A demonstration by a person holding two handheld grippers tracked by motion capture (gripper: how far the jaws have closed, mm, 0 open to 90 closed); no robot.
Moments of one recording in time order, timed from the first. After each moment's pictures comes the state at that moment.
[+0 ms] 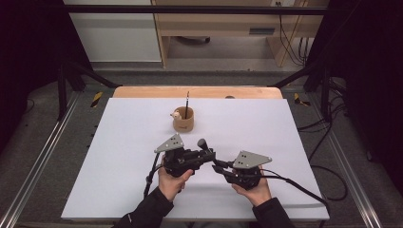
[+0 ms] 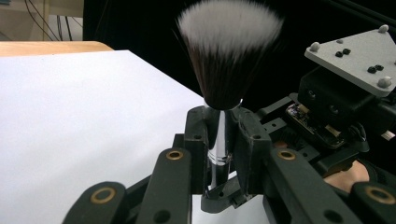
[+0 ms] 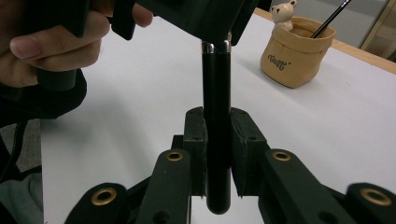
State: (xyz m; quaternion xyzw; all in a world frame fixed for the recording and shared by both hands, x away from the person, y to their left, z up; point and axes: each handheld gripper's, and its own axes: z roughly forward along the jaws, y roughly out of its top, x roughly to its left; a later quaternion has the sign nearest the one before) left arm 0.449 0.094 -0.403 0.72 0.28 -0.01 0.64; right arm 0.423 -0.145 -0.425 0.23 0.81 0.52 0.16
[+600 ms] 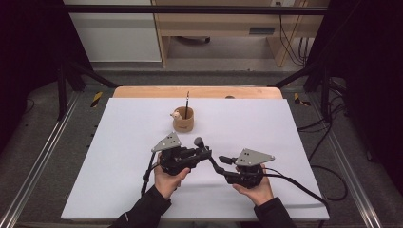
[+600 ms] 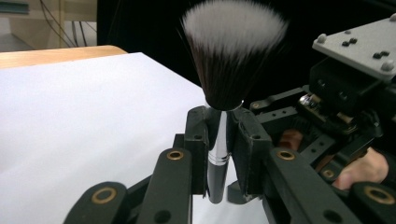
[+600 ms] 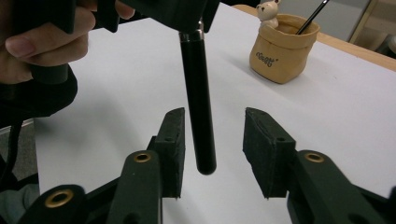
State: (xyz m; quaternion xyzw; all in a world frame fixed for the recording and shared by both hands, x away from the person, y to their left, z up) left arm 0.450 0.104 -0.396 0.73 0.28 0.03 0.62; right arm 0.424 -0.150 -0.419 0.25 0.80 0.51 0.16
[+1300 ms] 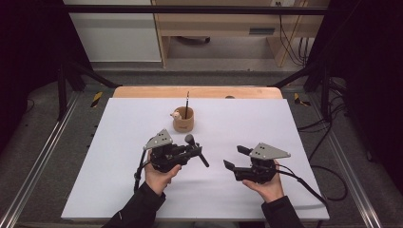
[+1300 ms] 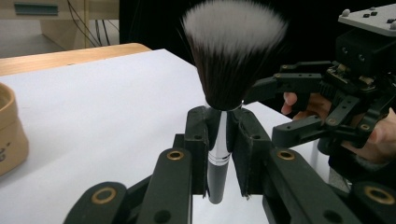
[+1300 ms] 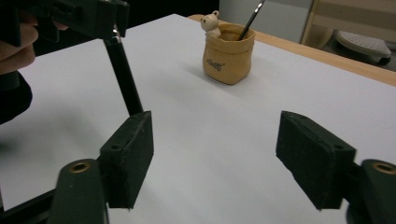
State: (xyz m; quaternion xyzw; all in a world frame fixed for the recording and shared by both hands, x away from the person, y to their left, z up) left arm 0.454 0.128 -0.389 0.74 0.29 0.06 0.60; right arm 0.426 -0.179 -0.406 0.32 0.77 0.51 0.19
